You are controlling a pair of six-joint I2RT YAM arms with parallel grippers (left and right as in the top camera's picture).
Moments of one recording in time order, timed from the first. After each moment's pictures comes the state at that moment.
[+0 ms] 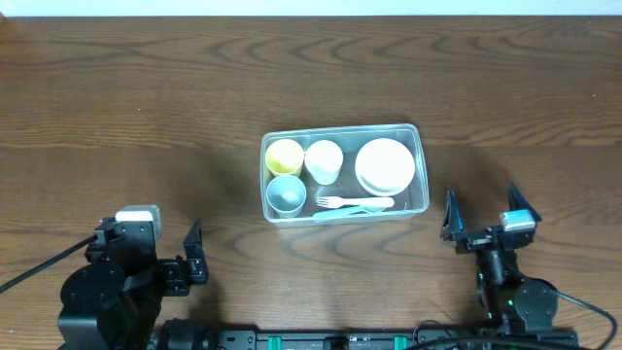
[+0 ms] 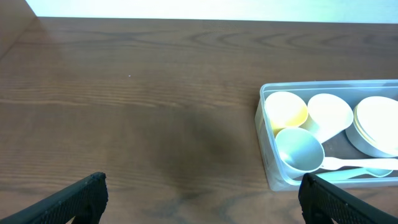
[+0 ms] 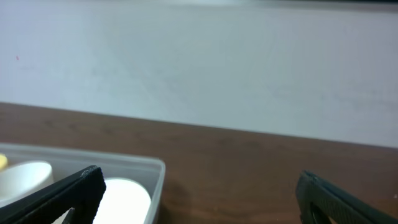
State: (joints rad) left arm -0.05 0.43 0.97 -1.07 -0.02 -0.04; right arm 0.03 0.01 0.02 0.06 -0.10 -0.01
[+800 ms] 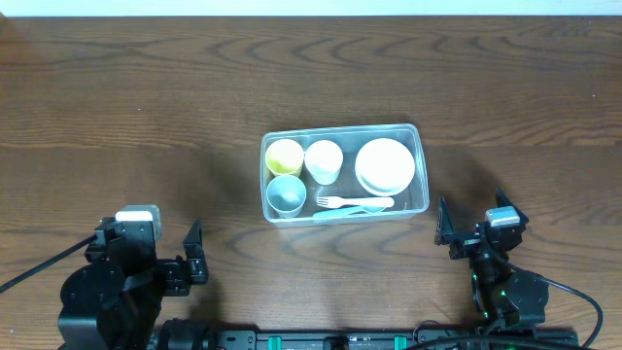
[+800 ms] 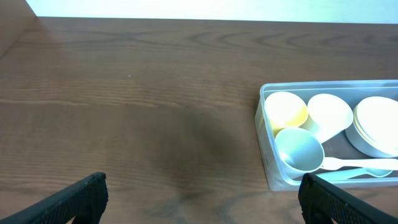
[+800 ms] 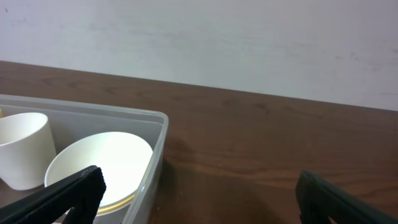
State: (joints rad) left arm -0.05 0.43 0.97 -1.07 -0.02 -0.04; right arm 0.04 0.01 0.01 -0.06 -0.10 -0.03
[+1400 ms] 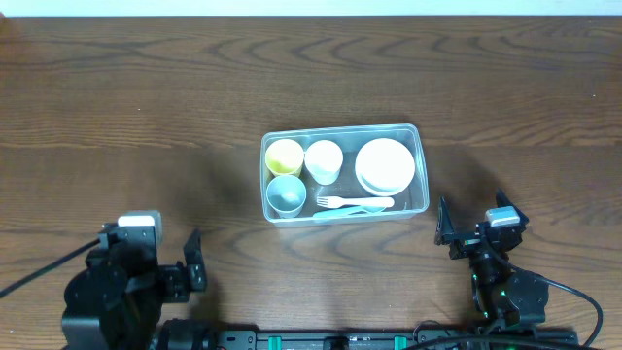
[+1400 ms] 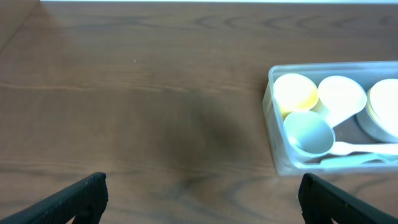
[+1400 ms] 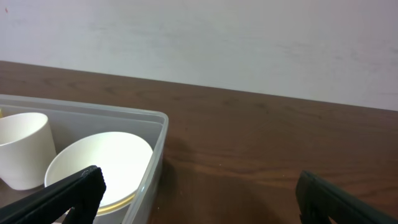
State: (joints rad) left arm -0.05 0.42 0.97 -1.14 -0.04 -0.03; right arm 0.04 0.01 0.01 -0.06 -0.10 -0.03
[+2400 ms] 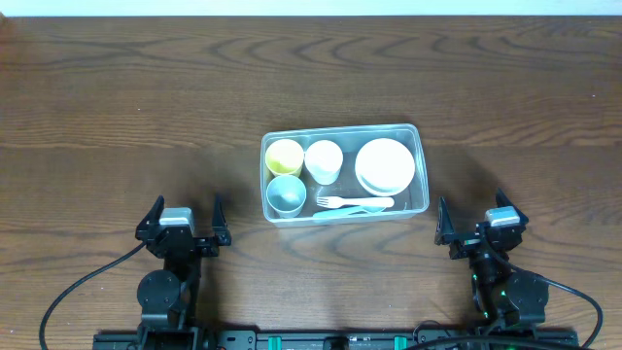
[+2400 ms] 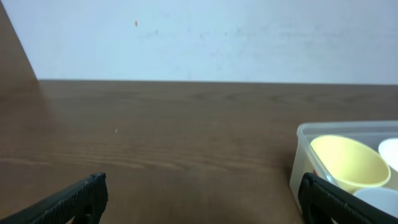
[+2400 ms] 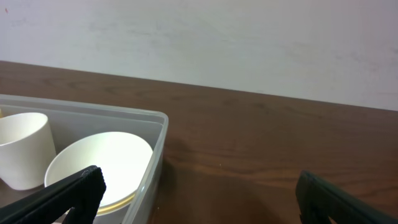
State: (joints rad) left arm -0.05 0.01 0.02 -0.10 -0.06 -0.02; right arm 0.04 0.01 0.01 -0.06 -0.10 -0.03
